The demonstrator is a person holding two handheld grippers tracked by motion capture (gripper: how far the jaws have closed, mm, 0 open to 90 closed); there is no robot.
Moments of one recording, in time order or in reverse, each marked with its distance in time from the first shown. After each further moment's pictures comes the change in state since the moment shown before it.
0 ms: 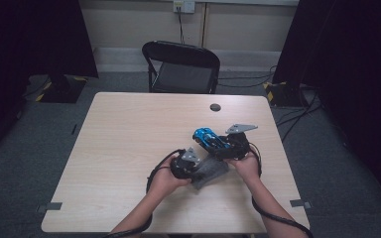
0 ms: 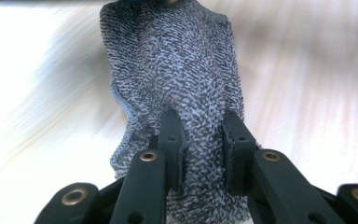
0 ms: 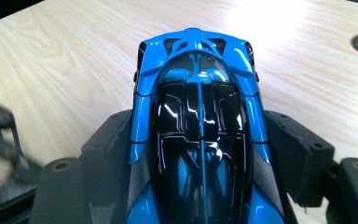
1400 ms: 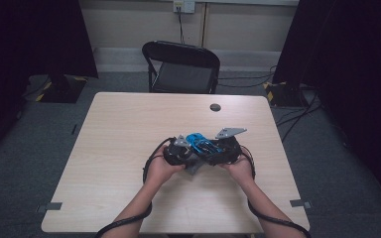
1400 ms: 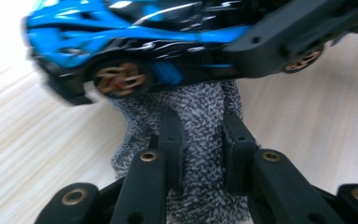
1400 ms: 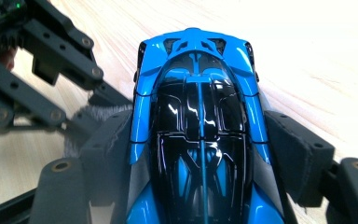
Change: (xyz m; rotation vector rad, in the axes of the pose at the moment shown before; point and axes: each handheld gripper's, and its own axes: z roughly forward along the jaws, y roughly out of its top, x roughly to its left) left arm 0.033 0.010 0.001 -0.027 0.080 -0.089; right arm 0.024 0.002 0.015 0.044 0.050 -0.085
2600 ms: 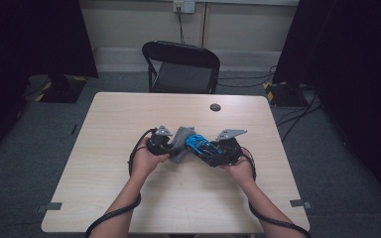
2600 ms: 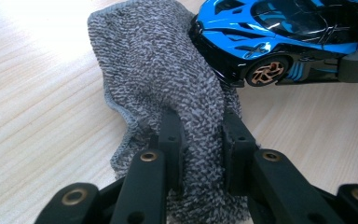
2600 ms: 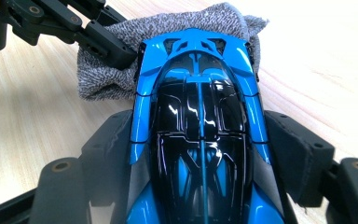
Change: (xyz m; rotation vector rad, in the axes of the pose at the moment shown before) left arm 0.047 -0.011 -0.034 -0.032 0.096 -0.097; right arm 0.002 -0.004 -0.002 0.008 -0.002 -0.004
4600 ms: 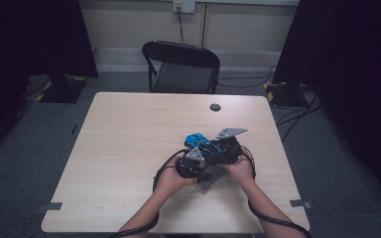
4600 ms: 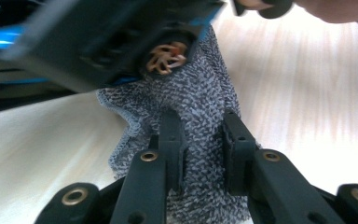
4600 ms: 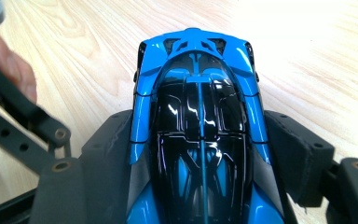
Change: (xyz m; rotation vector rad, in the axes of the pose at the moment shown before) left arm -0.094 -0.003 0.047 0.016 -0.278 0.151; right arm -0.003 0.002 0.001 -0.008 0.000 0.010
